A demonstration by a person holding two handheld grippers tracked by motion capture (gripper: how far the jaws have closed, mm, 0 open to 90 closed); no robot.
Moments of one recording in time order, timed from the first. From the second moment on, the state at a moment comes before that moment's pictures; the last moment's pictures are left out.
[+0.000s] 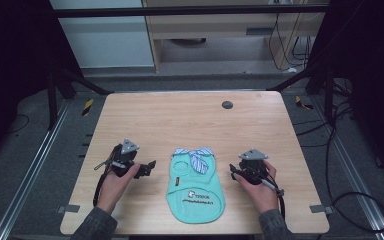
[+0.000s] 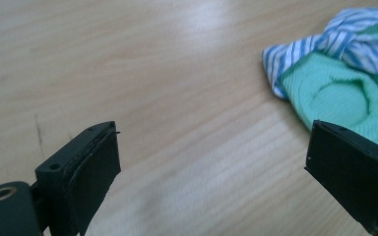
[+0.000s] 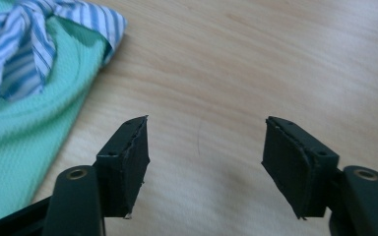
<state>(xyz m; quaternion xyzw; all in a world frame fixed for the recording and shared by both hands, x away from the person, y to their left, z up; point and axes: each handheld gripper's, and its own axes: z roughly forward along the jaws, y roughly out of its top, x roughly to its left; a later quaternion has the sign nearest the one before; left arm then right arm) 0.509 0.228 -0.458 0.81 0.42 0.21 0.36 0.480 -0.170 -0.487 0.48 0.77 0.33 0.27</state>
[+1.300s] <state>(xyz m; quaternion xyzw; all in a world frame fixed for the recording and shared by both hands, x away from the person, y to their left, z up) 0.584 0.141 -0.466 0.85 0.40 0.14 0.31 0.570 -0.094 -0.466 0.43 0.83 0.33 0.16</state>
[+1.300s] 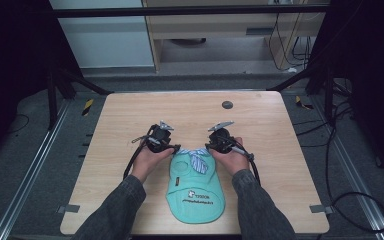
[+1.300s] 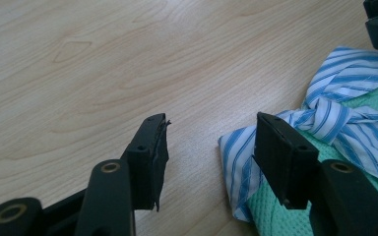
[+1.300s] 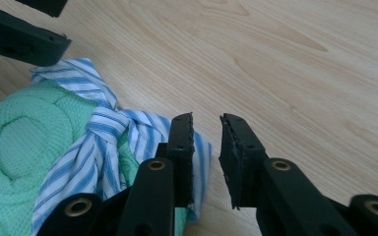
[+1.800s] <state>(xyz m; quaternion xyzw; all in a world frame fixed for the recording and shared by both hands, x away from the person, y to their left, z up) 0.584 0.140 -0.477 0.86 0.40 0.13 0.30 0.574 -0.085 -0.483 0.45 0.84 0.29 0.13</state>
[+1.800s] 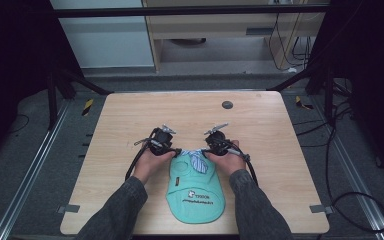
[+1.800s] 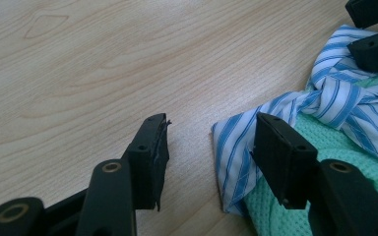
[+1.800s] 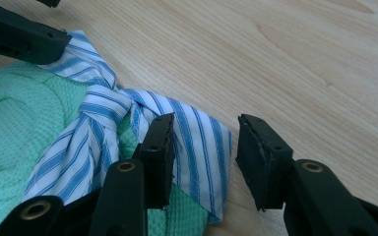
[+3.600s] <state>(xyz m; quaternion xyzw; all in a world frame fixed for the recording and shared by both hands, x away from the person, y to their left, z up) 0.573 0.125 -0.440 0.90 0.29 0.11 0.31 0.549 -0.098 -0.450 0.38 0.86 0.32 0.15</state>
